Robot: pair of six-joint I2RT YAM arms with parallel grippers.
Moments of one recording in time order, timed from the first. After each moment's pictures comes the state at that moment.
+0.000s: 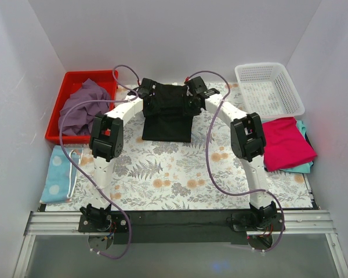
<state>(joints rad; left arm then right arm) -0.34 2.28 1.87 -0.55 -0.07 -0.51 0.50 2.30 1.96 -0.59 -0.12 0.33</state>
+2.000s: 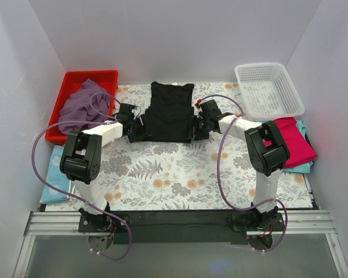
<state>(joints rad) -0.25 1.81 1.09 -0.23 0.19 -0.56 0.48 1.96 1.27 -0.26 -0.31 0.45</state>
